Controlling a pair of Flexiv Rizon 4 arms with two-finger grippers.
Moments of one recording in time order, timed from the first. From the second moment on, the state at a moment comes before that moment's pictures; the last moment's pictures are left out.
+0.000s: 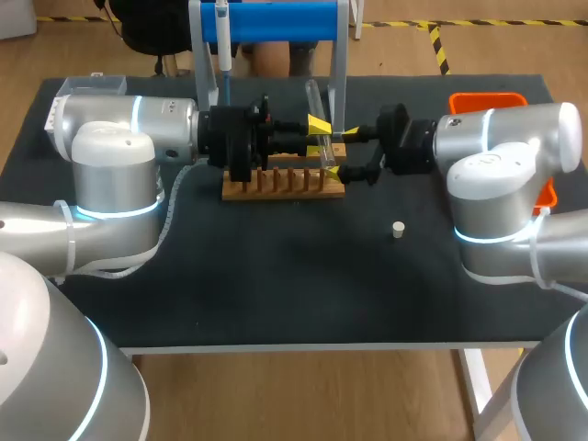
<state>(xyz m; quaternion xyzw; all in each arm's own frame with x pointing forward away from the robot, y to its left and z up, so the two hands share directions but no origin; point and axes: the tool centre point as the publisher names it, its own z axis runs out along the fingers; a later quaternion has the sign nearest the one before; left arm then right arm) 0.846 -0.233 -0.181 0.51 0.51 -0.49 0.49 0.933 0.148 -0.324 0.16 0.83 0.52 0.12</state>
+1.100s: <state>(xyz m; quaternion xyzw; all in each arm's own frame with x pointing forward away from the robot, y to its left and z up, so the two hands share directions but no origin) 0.850 -0.227 -0.152 0.38 0.61 -0.59 0.37 0.933 0.149 -0.325 0.16 0.83 0.52 0.12</state>
